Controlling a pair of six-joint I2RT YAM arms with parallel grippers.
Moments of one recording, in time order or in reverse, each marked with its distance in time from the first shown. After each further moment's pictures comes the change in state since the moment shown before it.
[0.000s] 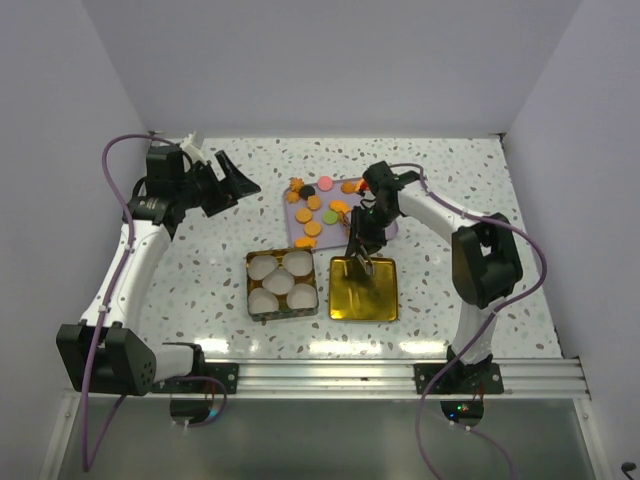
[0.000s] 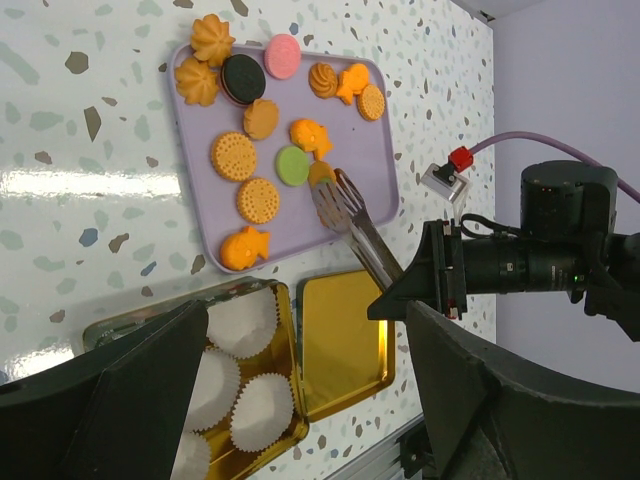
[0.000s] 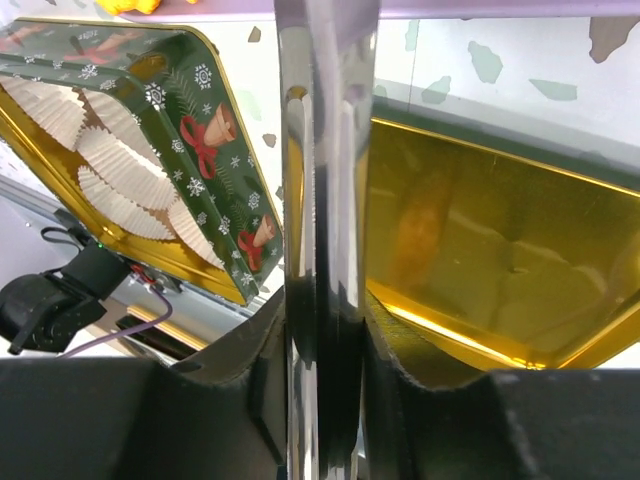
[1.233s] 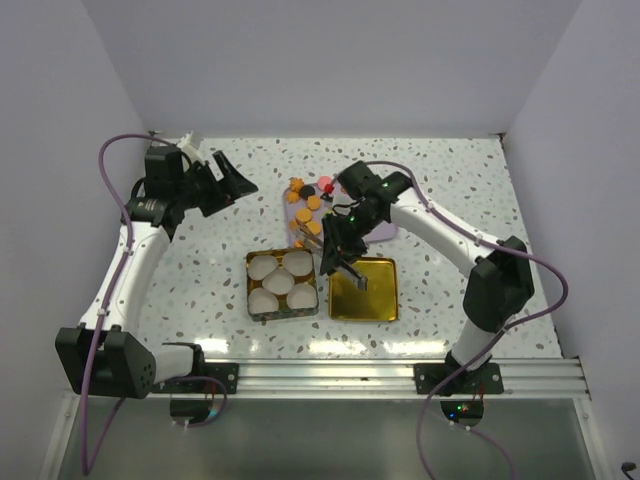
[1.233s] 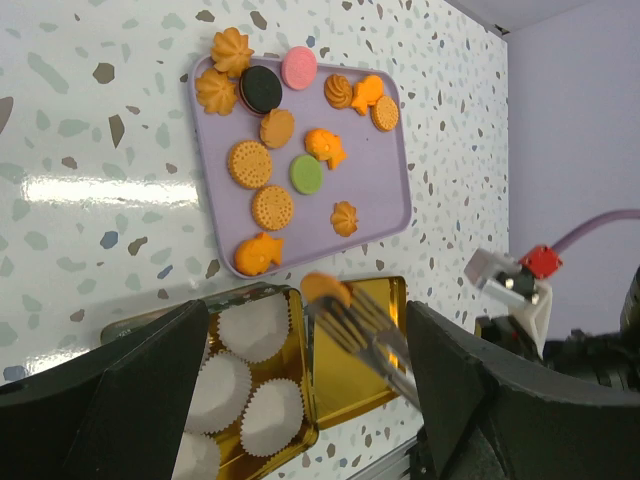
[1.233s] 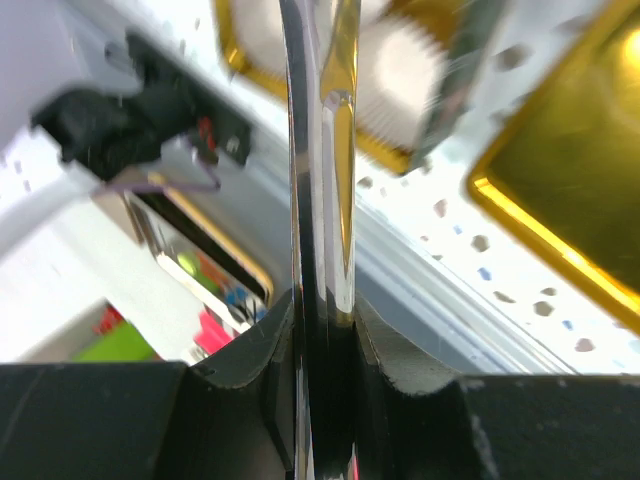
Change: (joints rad) left arm 0.000 -0.013 0.000 -0.009 -0.042 0.009; right arm 0.163 -0.141 0.088 -0.127 -0.183 -0.054
